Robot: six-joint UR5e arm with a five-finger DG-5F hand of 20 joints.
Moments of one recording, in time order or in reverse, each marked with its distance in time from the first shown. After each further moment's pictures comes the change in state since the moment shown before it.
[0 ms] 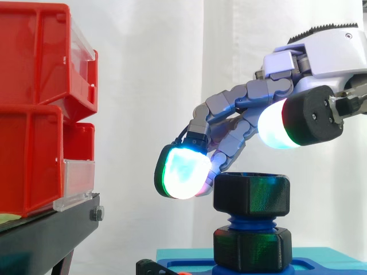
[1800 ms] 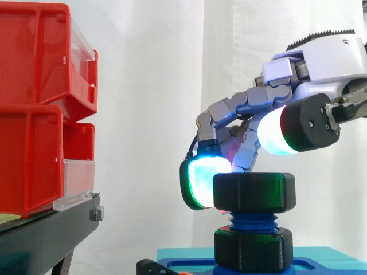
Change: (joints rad) arm -0.012 0.000 -0.001 -0.014 -0.001 0.000
